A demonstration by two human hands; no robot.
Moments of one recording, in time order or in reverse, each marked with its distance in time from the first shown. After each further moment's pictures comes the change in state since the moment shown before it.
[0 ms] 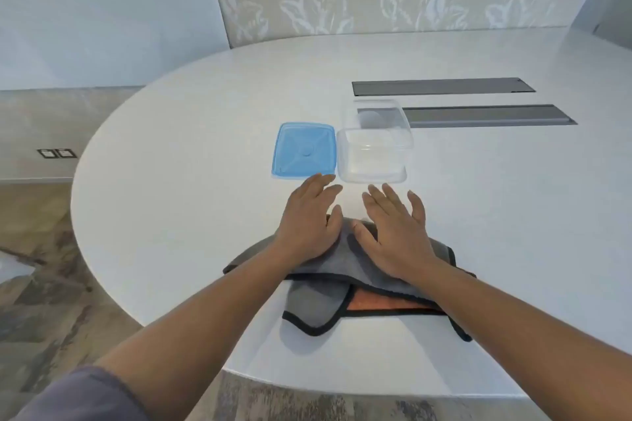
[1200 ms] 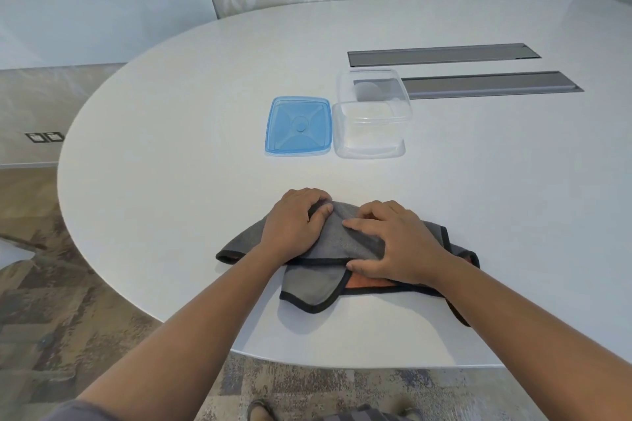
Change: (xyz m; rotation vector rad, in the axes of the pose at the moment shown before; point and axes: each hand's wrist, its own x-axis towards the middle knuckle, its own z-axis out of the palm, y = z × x) left_hand -0.031 -0.014 0.005 -0.160 -0.139 -0.159; right_hand -0.033 0.019 0.010 0.216 -0.140 -0.251
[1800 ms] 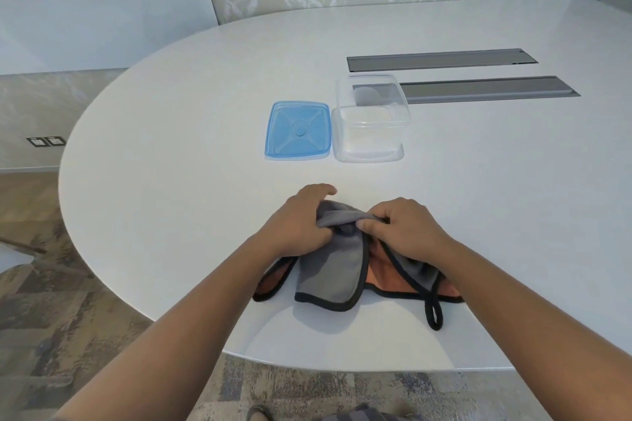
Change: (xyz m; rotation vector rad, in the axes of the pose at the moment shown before) left_hand 0.003 0.033 -0.037 -0.034 -0.347 -0.125; right_hand 0.020 -0.002 -0.029 0.221 -0.025 0.307
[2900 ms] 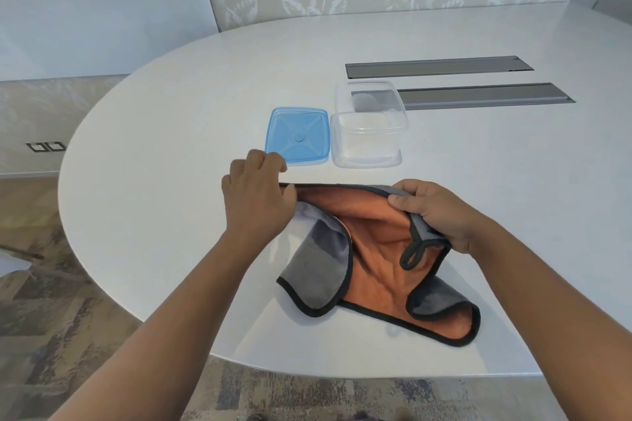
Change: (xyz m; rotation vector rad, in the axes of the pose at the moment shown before) left_hand -0.006 -0.007 -0.034 0.387 0.711 -0.019; right_hand -0.003 0.014 -0.048 0.795 -0.118 0.247
